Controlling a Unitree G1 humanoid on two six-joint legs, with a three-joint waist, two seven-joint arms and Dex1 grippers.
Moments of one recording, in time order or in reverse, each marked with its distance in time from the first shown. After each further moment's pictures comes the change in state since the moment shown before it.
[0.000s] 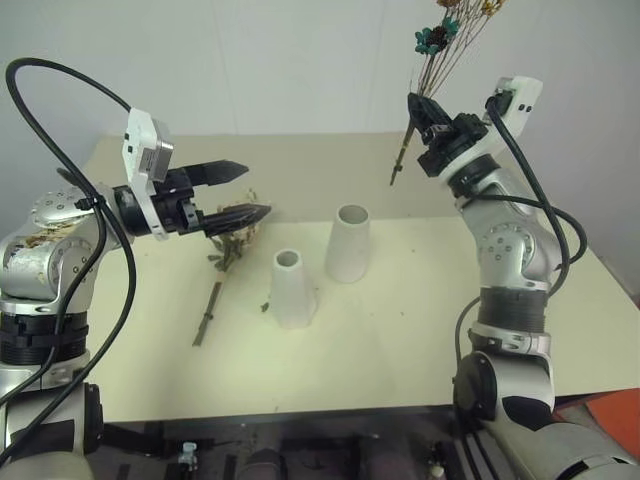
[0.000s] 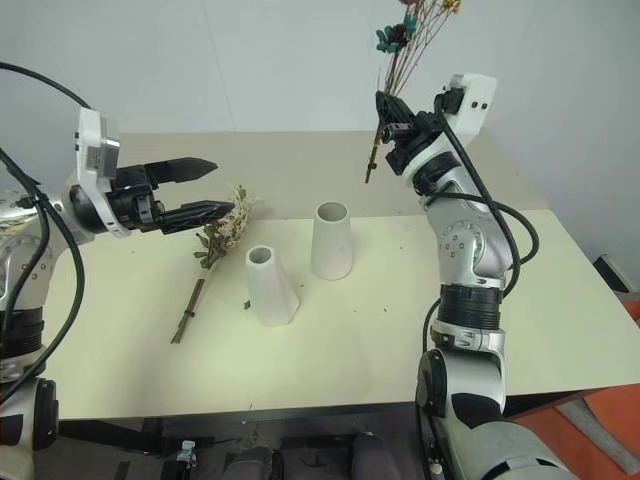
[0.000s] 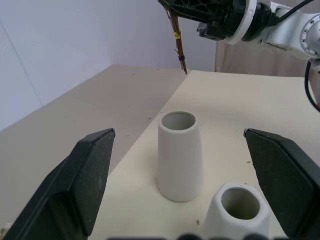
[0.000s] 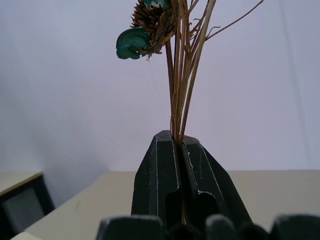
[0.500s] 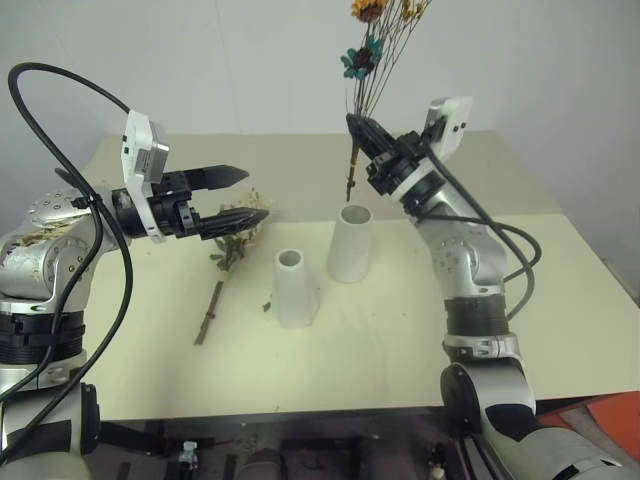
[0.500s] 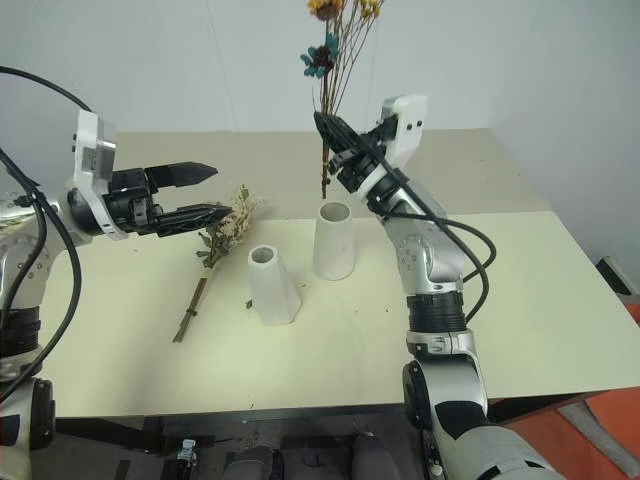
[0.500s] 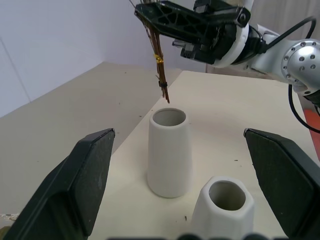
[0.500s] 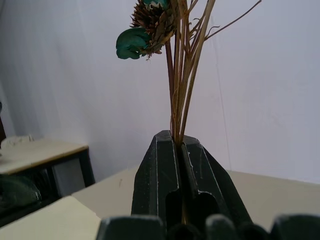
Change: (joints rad) left arm 0.000 0.019 -0.001 0.018 -0.013 0.007 -0.038; right arm 0.046 0.073 0.165 0.084 -0.077 -0.207 0.123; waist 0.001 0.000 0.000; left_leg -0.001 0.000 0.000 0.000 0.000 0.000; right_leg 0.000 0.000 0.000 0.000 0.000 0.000
